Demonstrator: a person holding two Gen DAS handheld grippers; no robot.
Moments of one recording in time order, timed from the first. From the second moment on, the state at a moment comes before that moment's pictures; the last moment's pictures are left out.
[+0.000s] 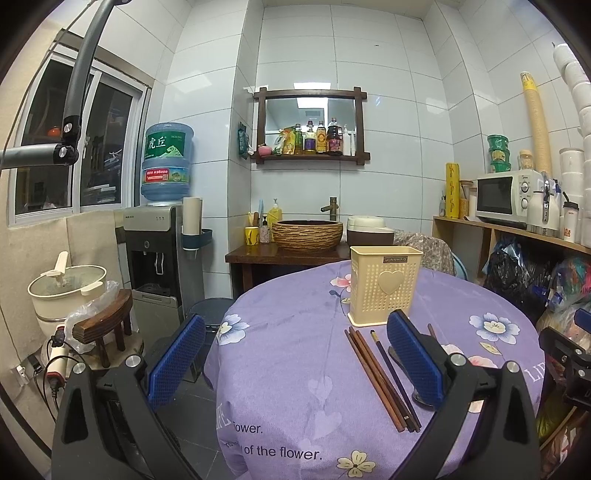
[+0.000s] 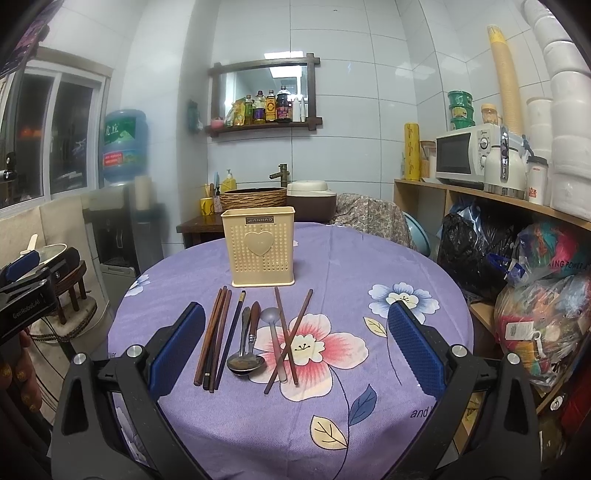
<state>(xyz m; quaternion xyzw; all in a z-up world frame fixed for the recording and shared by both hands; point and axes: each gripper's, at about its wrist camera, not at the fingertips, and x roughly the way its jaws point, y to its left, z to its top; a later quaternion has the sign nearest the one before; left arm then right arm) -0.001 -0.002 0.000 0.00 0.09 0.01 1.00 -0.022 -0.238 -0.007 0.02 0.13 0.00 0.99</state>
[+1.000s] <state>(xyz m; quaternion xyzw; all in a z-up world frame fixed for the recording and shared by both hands) 0.000 -0.001 -0.002 0.00 0.09 0.01 1.00 -0.022 -0.239 -0.009 0.02 0.13 0.00 0.99</state>
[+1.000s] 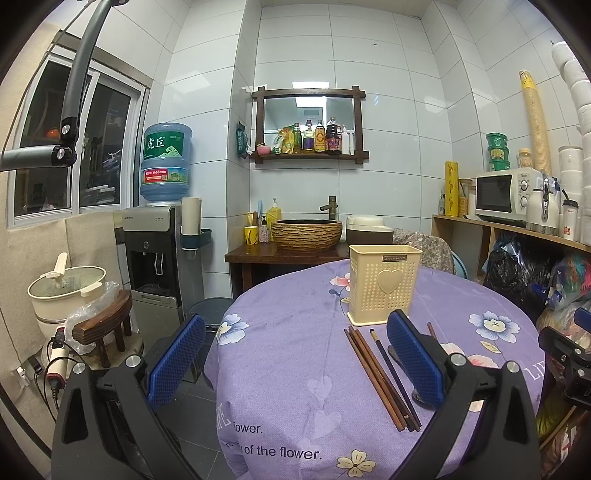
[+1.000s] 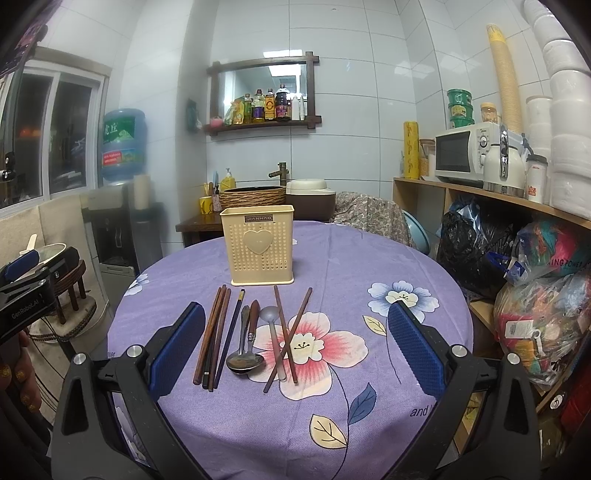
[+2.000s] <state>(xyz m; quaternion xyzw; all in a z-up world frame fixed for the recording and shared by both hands) 0.002 0.001 -0.008 0.01 0.11 0.02 0.99 -0.020 -0.240 -0.011 0.03 0.14 0.00 0.99</state>
